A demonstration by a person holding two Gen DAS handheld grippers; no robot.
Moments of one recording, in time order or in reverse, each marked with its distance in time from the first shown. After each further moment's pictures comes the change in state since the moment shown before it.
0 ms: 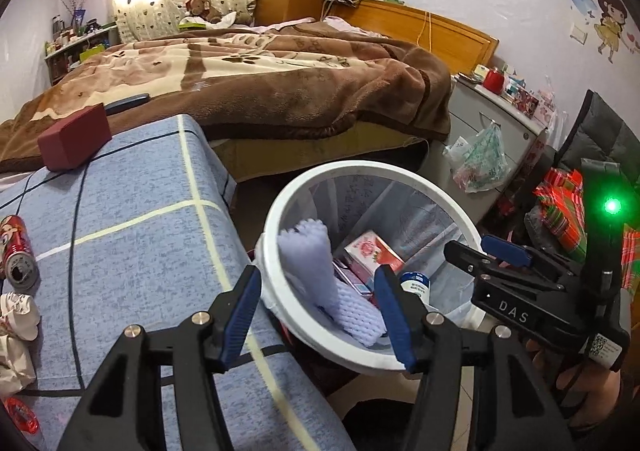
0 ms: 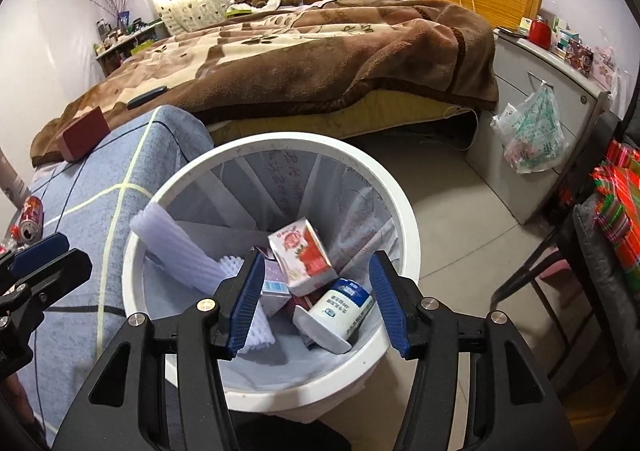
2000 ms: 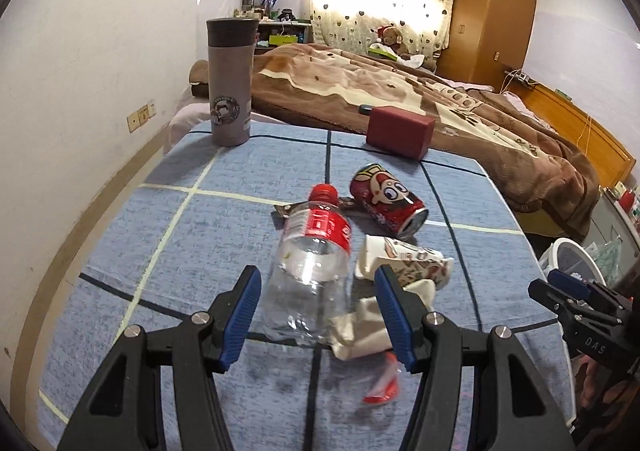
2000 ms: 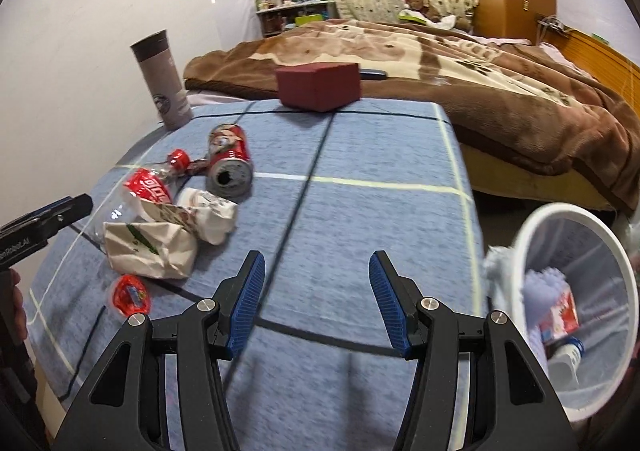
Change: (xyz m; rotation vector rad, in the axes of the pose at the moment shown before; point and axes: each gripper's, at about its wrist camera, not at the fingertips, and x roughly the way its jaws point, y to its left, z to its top) left arm -0.160 0.281 -0.099 -0.379 -0.140 0.433; right arm -0.020 0.232 -0.029 -0.368 -0.024 0.377
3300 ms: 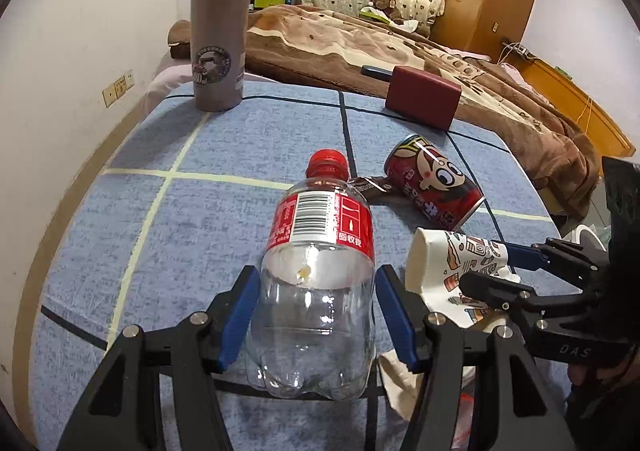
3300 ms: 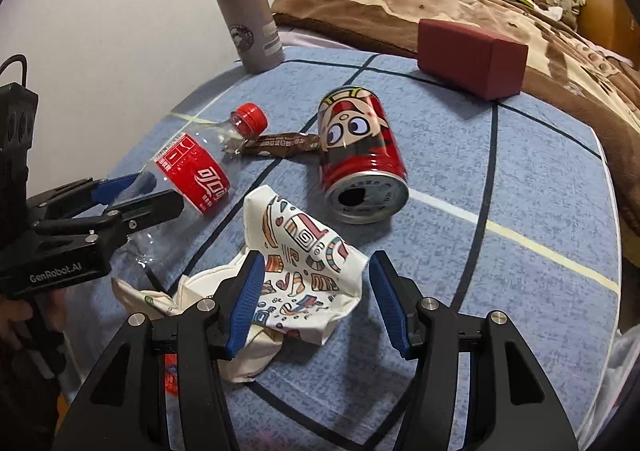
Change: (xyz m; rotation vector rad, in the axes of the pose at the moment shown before) left arm 0.066 0.037 0.014 0.014 0.146 -0.066; right arm 0.080 0.075 0.033 -0.195 0.197 0.257
